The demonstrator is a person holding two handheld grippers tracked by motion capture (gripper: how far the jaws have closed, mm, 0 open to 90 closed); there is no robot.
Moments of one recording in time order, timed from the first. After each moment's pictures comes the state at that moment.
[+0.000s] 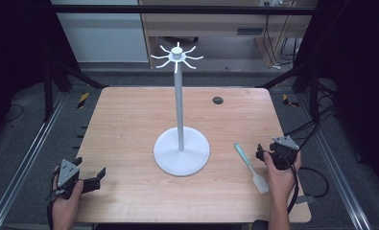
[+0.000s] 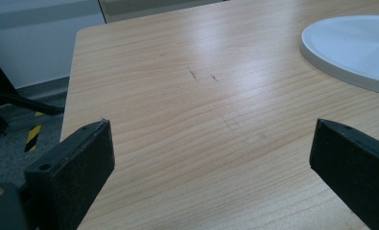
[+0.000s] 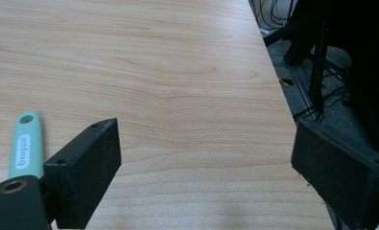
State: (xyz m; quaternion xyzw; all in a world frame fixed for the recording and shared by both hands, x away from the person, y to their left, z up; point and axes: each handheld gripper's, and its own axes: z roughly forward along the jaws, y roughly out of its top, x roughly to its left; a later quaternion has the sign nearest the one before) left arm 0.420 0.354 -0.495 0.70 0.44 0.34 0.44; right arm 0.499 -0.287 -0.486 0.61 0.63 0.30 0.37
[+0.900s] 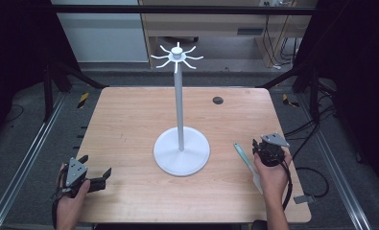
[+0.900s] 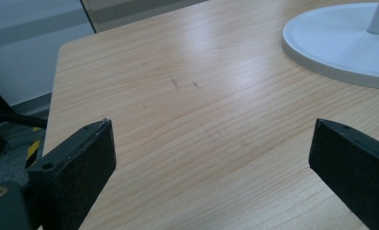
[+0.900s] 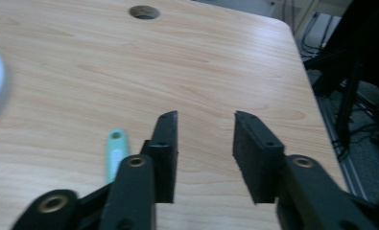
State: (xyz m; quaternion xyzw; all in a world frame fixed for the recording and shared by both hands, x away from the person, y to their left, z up) left arm 0.425 0.336 -0.490 0.73 0.40 0.35 0.43; right arm 0.494 -0.251 -0.463 0.54 0.68 0.33 0.37
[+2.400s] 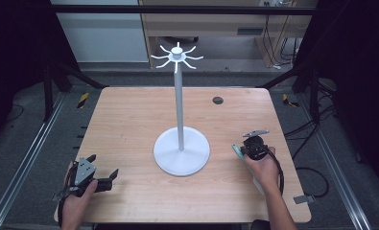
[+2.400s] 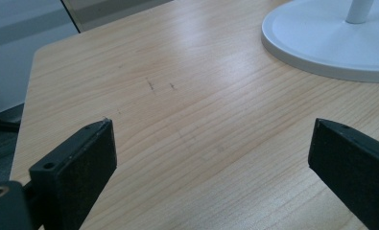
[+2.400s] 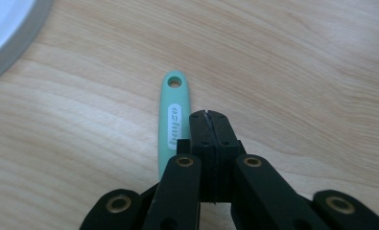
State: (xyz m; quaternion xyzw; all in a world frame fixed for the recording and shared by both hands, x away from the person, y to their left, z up) left arm 0.428 0.318 -0.492 0.75 0.38 0.34 0.42; right arm 0.533 -0.229 -0.488 0.52 0.79 0.27 0.20
